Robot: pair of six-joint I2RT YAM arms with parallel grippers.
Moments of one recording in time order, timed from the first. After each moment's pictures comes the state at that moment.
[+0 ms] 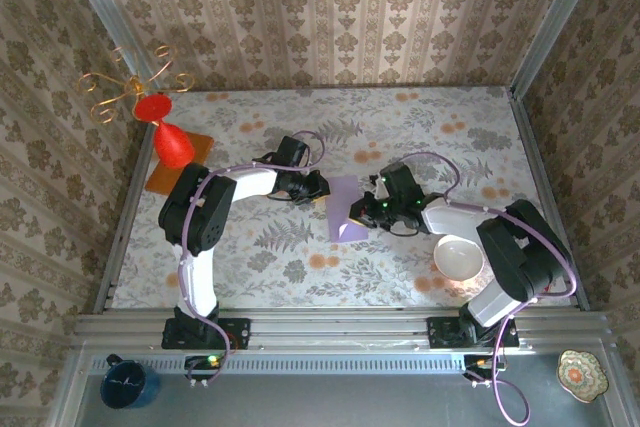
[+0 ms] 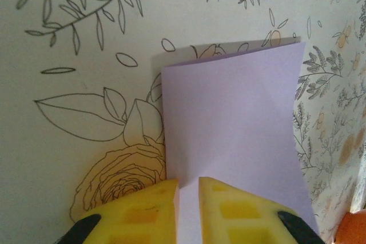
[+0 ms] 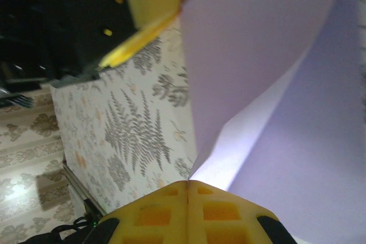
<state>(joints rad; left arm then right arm) -0.55 1.98 1.17 -0.21 0.48 -0.72 0.50 1.60 0.74 0.04 -0.51 0.91</state>
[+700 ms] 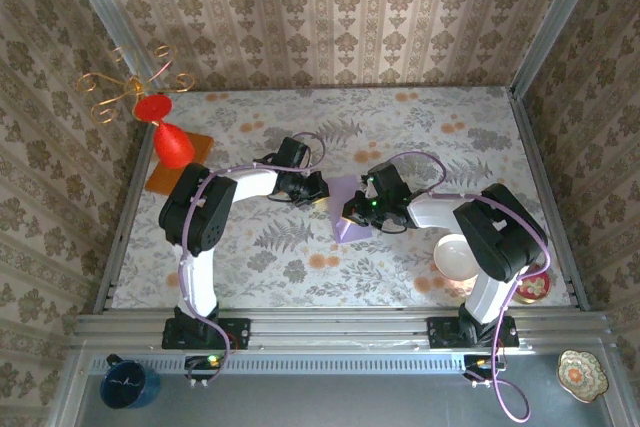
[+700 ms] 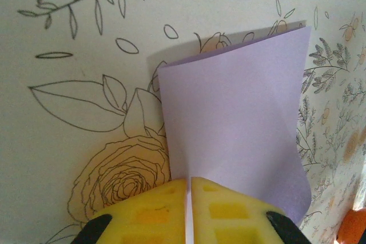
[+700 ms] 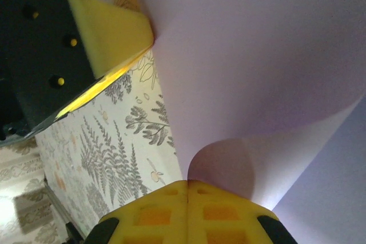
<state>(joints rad) -0.56 1.98 1.17 -0.21 0.48 -0.72 0.52 1.74 0.80 0.08 -0.45 0.92</state>
